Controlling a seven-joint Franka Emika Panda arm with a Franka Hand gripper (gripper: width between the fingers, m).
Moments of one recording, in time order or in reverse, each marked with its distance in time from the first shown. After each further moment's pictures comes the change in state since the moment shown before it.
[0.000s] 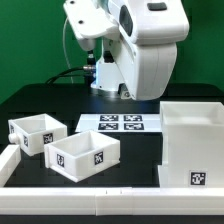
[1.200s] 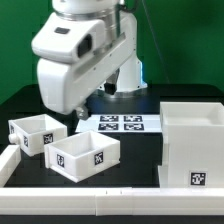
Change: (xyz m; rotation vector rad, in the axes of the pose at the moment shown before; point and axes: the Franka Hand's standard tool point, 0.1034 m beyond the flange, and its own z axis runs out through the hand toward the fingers) arm -0.025 -0.019 0.075 -0.231 0.303 0.796
